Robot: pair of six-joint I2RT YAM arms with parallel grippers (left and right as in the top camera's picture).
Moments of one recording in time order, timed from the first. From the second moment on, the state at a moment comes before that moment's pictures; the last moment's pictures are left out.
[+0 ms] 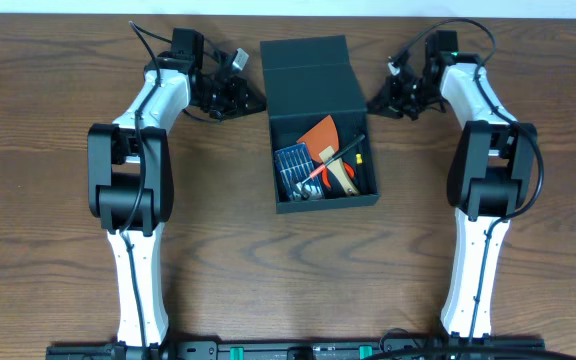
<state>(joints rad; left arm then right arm) -0.10 2.39 1.84 -0.68 0.91 -0.11 -0.02 2.53 2.03 -0.89 -0.73 0.13</state>
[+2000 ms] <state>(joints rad) -0.10 2.40 1.85 -0.38 1.19 -0.30 0.00 2.53 2.27 -0.93 -0.93 0.12</state>
